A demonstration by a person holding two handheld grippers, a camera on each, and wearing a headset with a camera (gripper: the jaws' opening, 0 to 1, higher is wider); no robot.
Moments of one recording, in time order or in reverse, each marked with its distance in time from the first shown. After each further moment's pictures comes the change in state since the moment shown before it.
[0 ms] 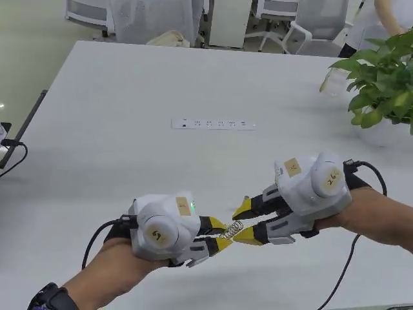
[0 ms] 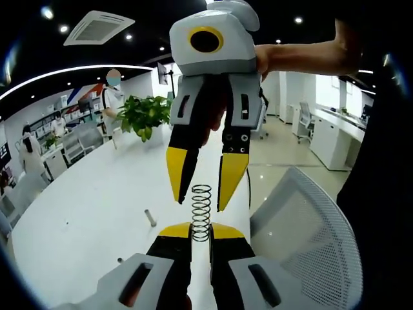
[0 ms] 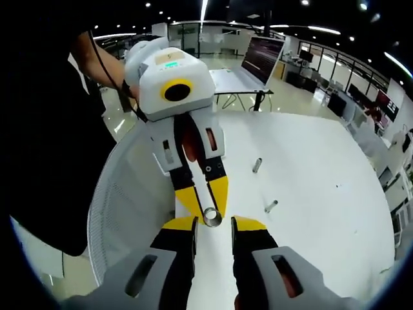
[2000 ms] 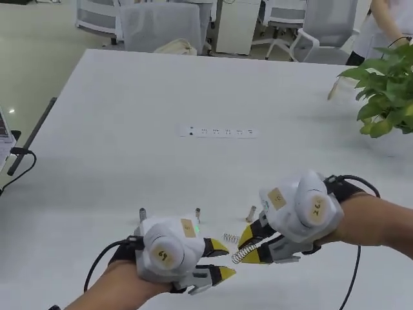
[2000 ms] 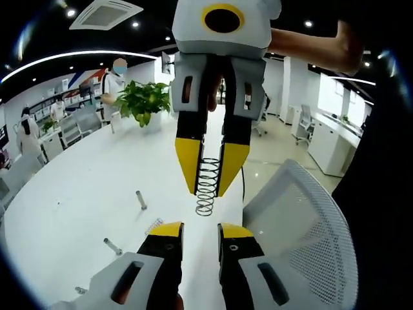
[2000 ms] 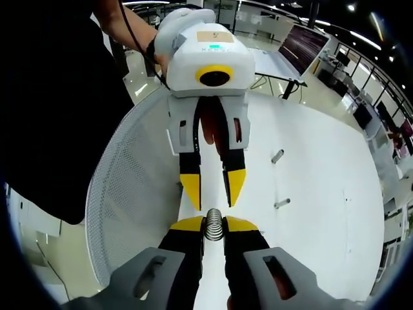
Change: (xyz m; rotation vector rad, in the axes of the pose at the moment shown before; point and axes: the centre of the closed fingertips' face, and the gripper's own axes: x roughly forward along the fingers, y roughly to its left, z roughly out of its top) left arm -0.002 -0.007 -0.030 -0.093 0.052 -0.013; right arm 0.015 0.012 -0.019 -0.180 0.169 0.103
